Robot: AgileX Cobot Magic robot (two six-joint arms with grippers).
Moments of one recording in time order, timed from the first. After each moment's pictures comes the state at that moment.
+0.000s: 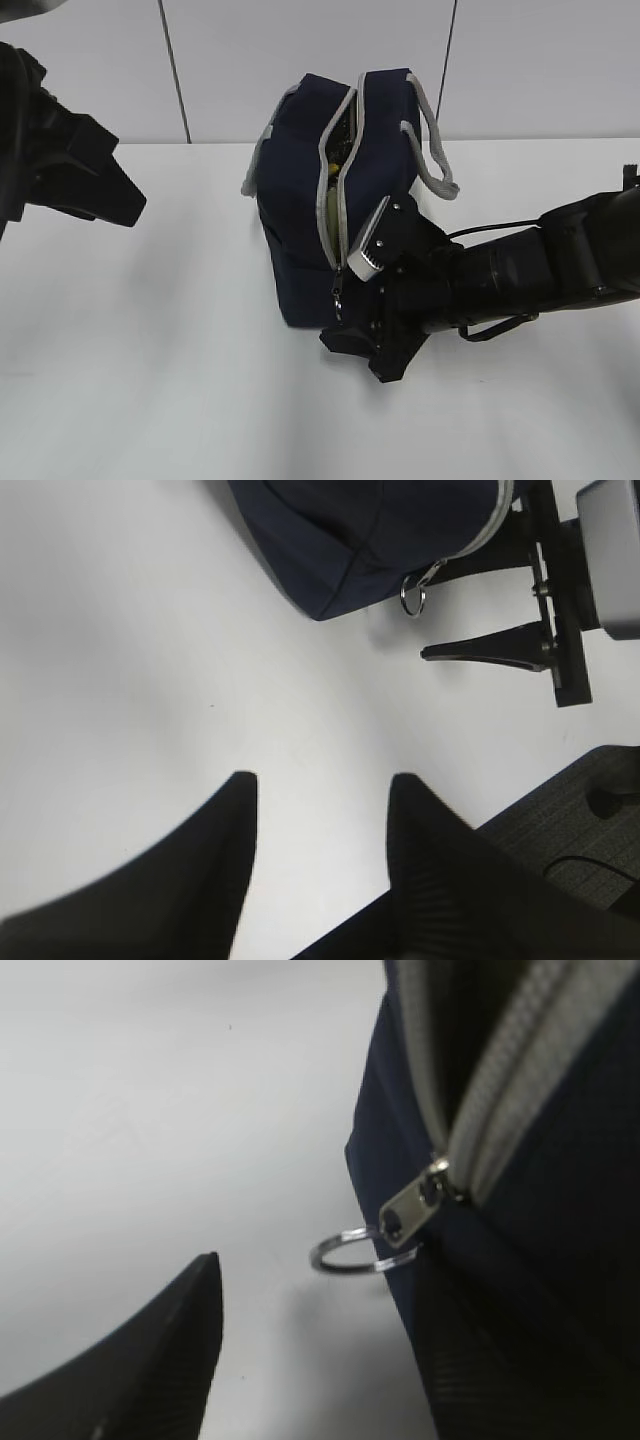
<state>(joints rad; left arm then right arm) -0.42 1.28 -1.13 -0.26 0.98 0.12 0.36 1.88 -0.83 1.81 0.59 -2.43</state>
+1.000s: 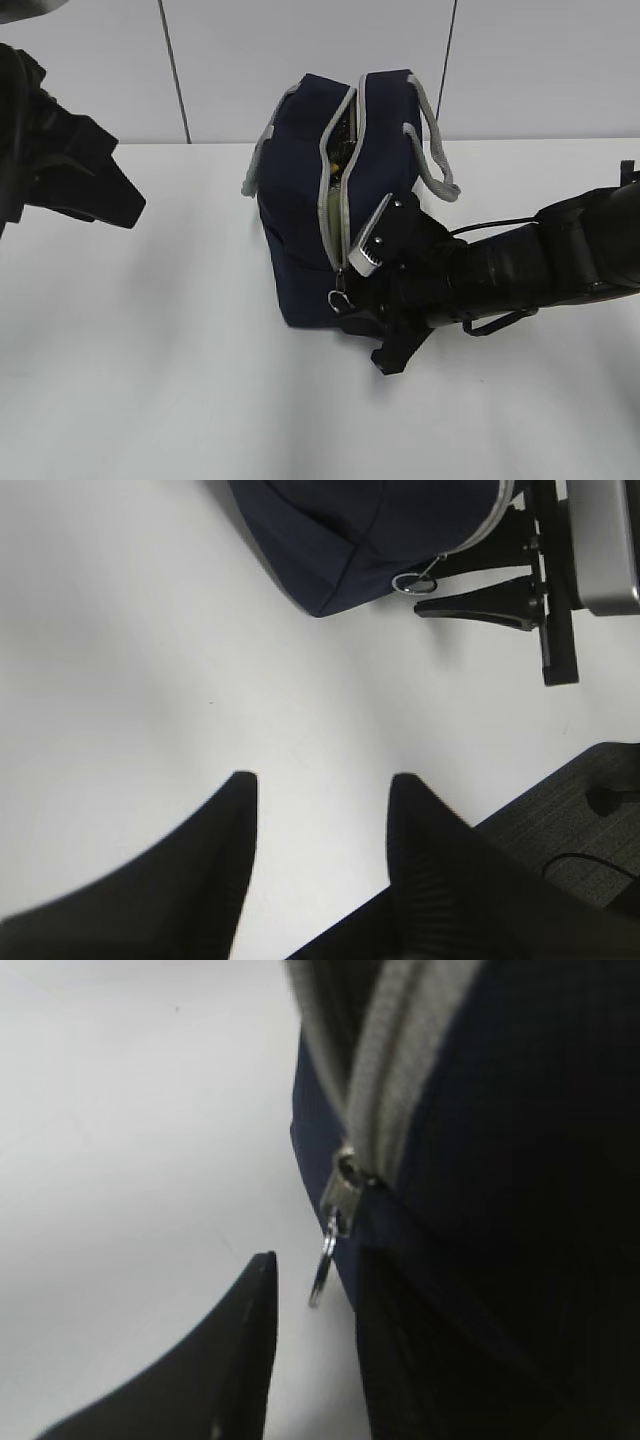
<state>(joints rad) -0.42 1.28 -1.13 -0.26 0.98 0.12 0.36 1.88 -0.85 1.81 0.52 -2.42</state>
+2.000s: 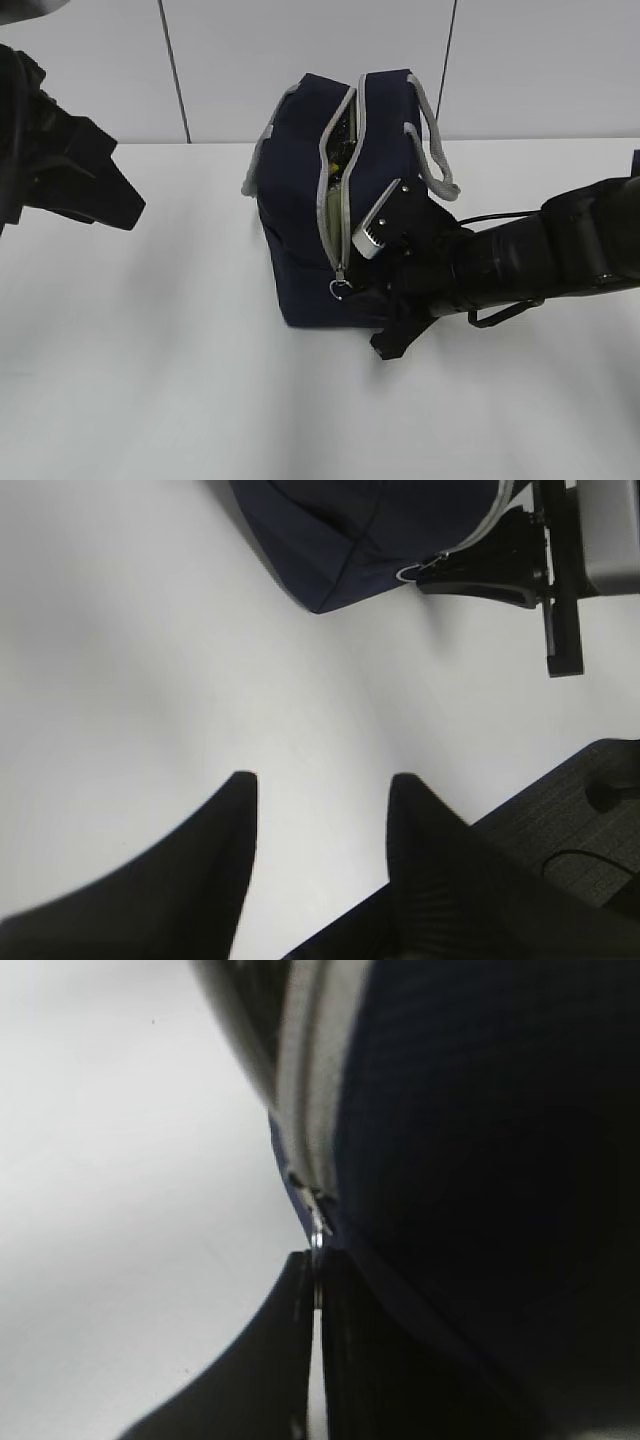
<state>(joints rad) -0.42 1.28 -1.13 -0.26 0.99 0.12 0.36 1.86 -0.85 1.81 0.50 -2.35</state>
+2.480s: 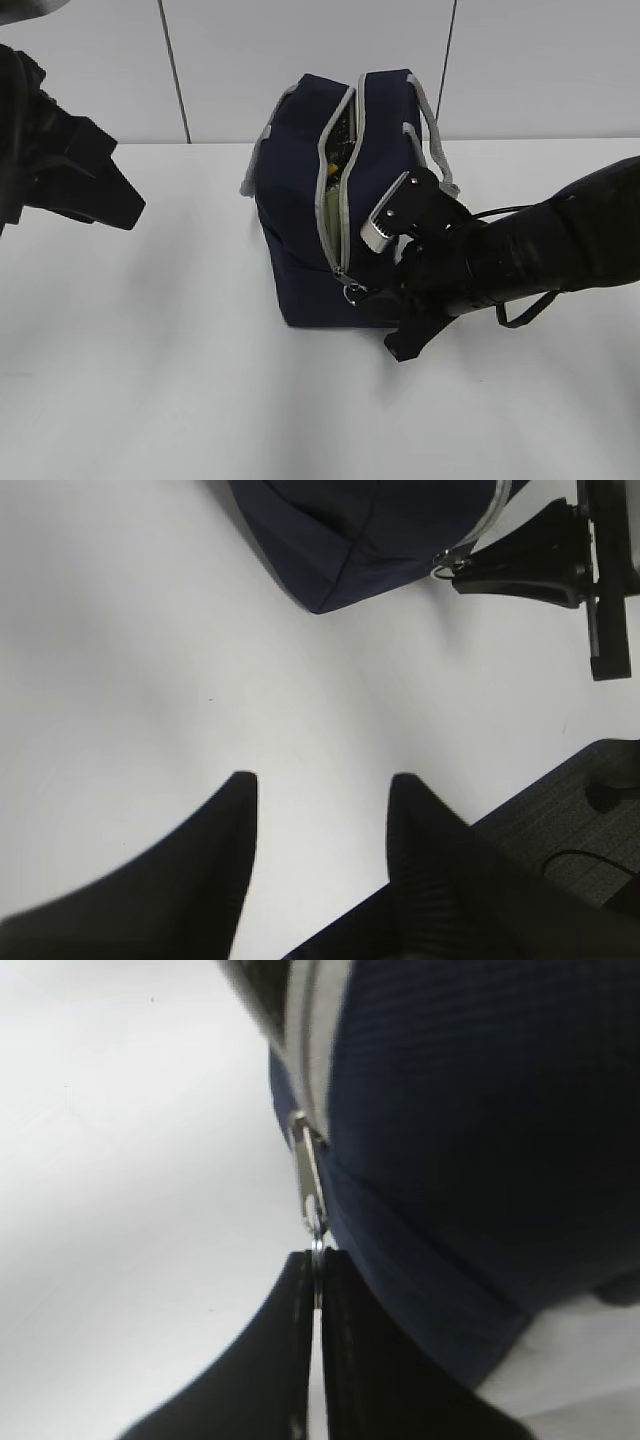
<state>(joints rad) -0.42 1.28 -1.13 -0.26 0.99 0.12 0.36 1.77 -0.85 1.50 0.44 -2.00</state>
